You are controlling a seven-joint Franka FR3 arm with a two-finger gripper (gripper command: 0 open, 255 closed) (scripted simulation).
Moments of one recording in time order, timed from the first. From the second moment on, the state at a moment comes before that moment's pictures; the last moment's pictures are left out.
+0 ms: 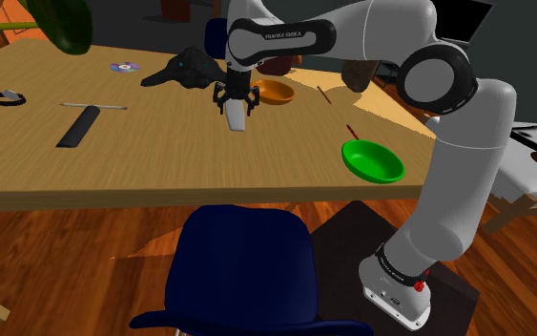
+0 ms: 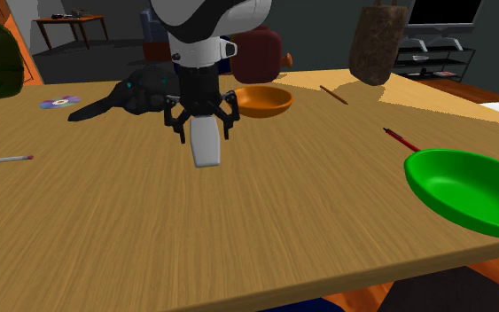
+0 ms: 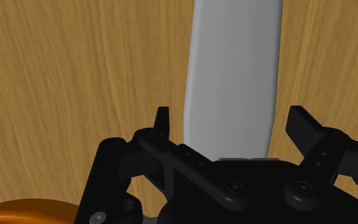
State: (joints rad) arm 0.05 0.38 0.19 -1.51 -0.07 1.90 0.79
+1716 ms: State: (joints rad) arm 0.06 0.38 0.19 -1.32 -0.07 1.70 0.78
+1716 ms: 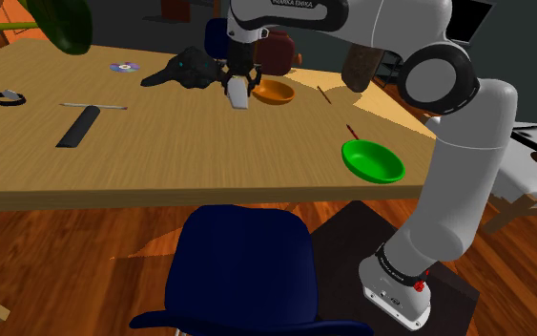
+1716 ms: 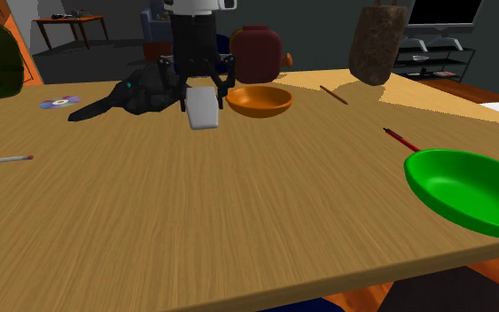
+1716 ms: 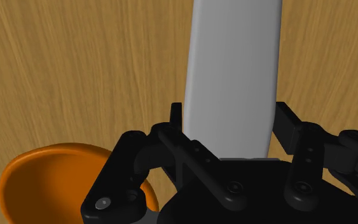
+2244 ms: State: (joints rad) arm 0.06 0.41 0.19 -1.17 -0.07 1.58 0.78
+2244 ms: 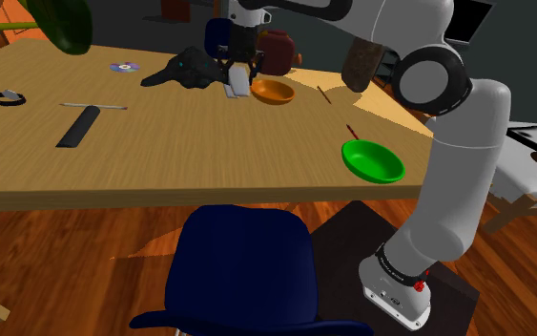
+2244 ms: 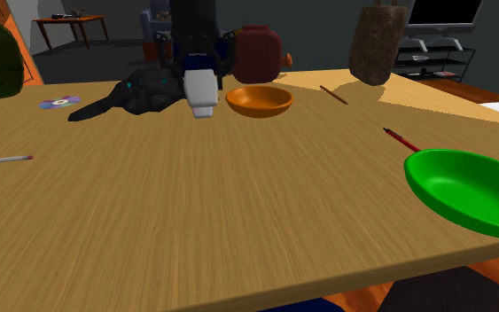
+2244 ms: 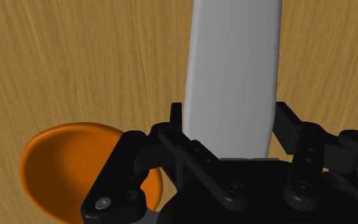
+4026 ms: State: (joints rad) arm -0.18 0.51 0.10 -1.13 -0.05 1.65 0.46
